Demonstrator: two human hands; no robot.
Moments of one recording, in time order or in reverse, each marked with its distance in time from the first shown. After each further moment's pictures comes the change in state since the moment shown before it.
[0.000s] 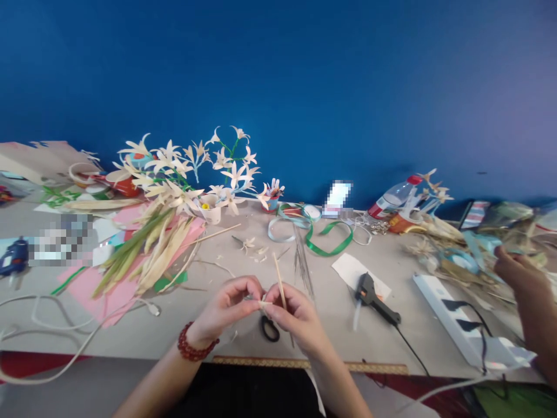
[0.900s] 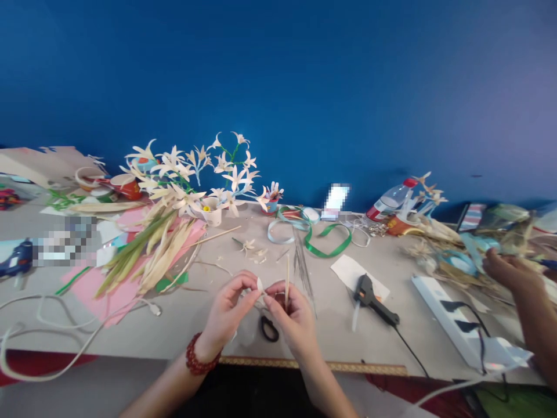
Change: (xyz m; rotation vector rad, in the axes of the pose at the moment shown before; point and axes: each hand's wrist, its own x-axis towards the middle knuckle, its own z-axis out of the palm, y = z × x) left_hand -0.003 -0.009 0.020 0.168 0.334 0.110; right_hand 0.001 0.021 0.011 -0.210 0.334 -0.174
